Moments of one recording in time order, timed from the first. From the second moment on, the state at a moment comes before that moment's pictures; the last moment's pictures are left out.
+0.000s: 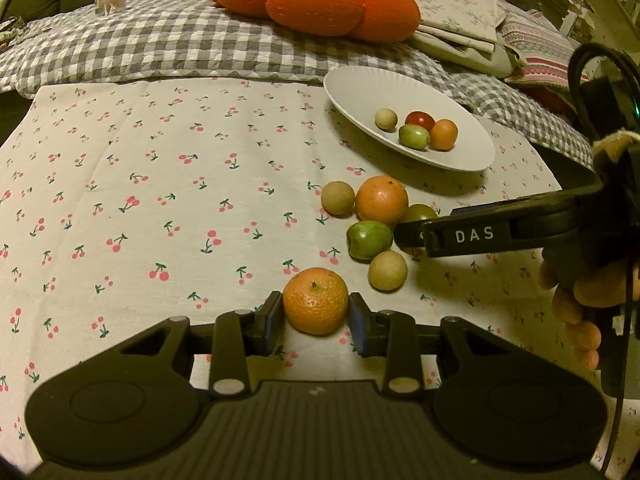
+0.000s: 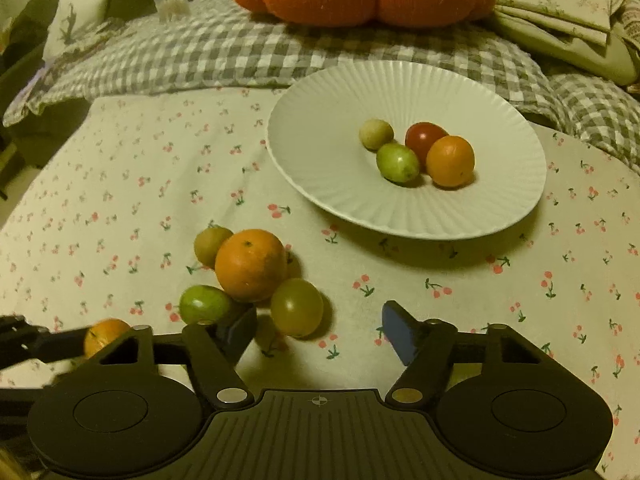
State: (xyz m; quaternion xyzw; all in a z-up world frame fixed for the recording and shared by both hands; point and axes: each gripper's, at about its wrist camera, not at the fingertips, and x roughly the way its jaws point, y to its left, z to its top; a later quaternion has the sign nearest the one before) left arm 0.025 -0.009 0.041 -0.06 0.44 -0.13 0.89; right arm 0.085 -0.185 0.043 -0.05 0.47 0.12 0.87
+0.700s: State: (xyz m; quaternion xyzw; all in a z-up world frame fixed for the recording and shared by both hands) left arm 0.026 -0.007 0.043 -0.06 0.43 -0.13 0.89; right arm 0.084 -0.178 0.053 -0.04 0.46 0.14 0.87
